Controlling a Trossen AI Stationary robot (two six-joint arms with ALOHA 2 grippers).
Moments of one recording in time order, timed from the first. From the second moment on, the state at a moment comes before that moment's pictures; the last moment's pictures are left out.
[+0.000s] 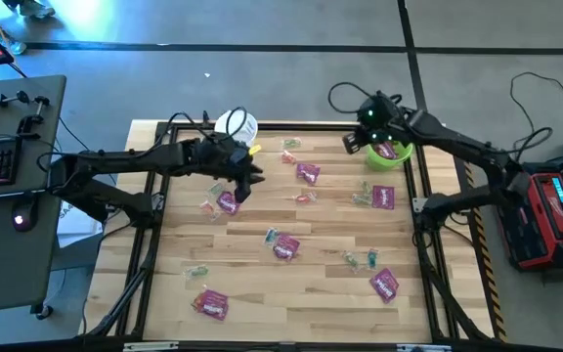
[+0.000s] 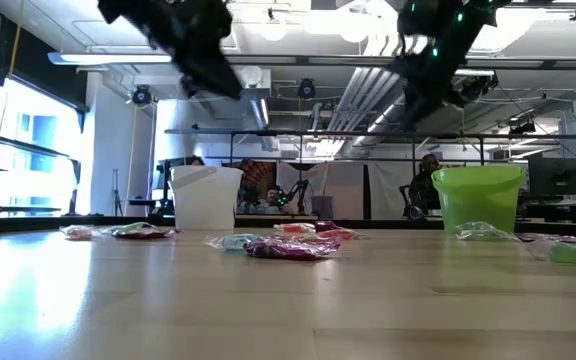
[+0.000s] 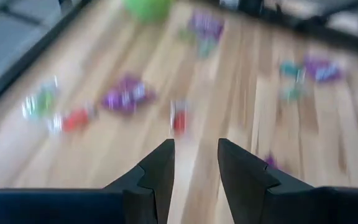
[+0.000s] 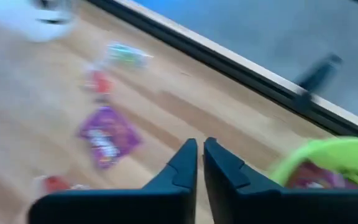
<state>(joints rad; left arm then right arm) 0.23 1.27 0.97 -0.37 0.07 -0.13 -0.63 1.28 1.12 -0.75 0.12 0.31</state>
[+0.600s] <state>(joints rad) 0.18 1.44 0.97 -0.74 -0.02 -0.19 -0.21 1.26 1.11 -0.55 0.24 0.42</state>
